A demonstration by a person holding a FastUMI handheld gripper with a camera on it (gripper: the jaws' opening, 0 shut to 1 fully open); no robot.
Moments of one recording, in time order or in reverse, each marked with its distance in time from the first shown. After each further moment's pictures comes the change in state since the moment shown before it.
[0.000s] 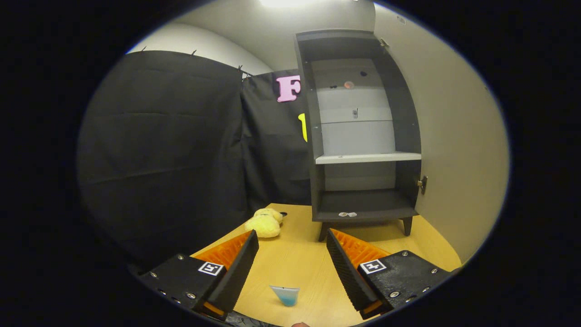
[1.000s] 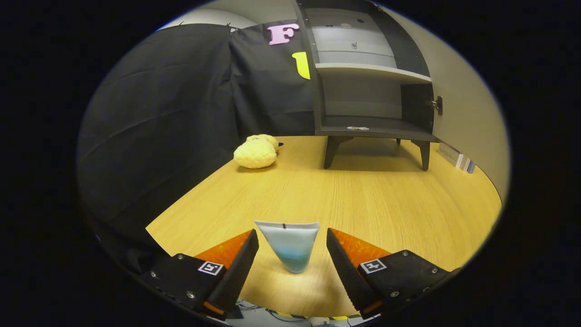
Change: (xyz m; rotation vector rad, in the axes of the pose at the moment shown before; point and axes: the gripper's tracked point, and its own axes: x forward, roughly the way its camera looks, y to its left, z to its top) arm 0.036 0.004 -0.171 0.046 0.364 -0.038
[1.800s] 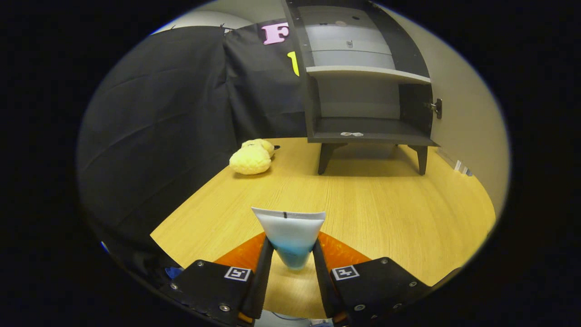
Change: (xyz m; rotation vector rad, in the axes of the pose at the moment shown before) arm -0.016 -0.024 0.050 0.031 -0.002 0.010
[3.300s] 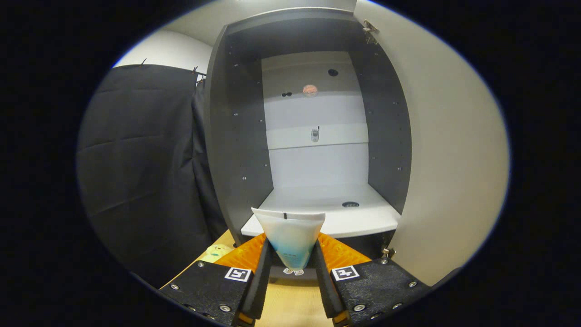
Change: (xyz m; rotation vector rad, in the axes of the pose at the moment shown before) arm -0.028 -0.127 0.361 0.001 -0.353 -0.115
